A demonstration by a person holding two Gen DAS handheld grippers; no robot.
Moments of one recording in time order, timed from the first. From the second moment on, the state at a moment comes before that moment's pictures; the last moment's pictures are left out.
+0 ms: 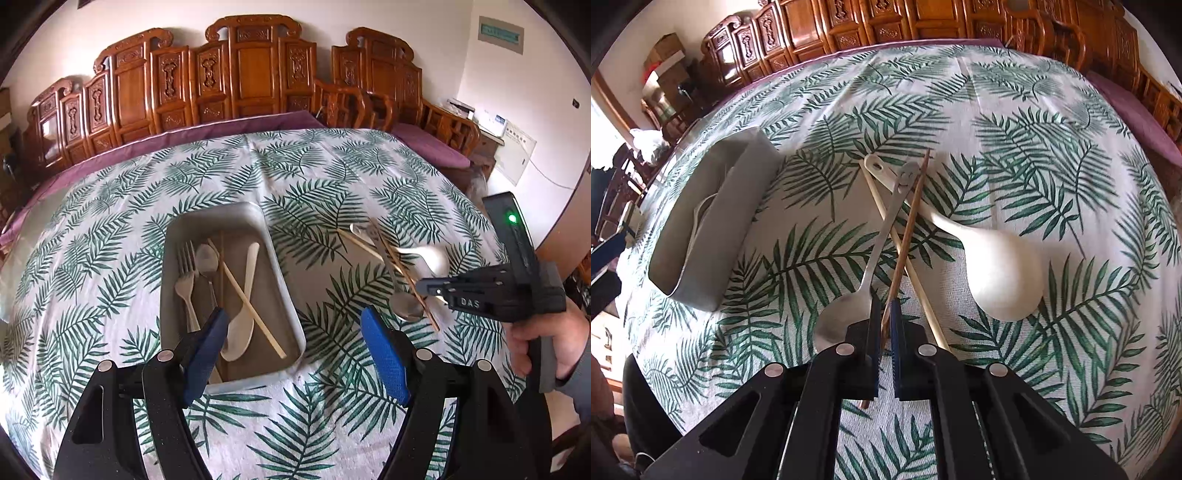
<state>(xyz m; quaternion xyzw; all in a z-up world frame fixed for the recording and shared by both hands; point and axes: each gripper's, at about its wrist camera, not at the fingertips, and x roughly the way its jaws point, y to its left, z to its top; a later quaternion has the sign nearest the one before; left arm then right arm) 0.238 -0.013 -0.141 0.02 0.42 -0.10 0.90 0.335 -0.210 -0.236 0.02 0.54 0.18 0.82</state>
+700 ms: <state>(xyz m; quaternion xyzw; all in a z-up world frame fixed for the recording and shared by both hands) 0.248 -0.055 -0.161 0.05 0.44 -0.13 0.89 0.337 -0.220 -0.243 0.02 0.54 0.18 0.82</state>
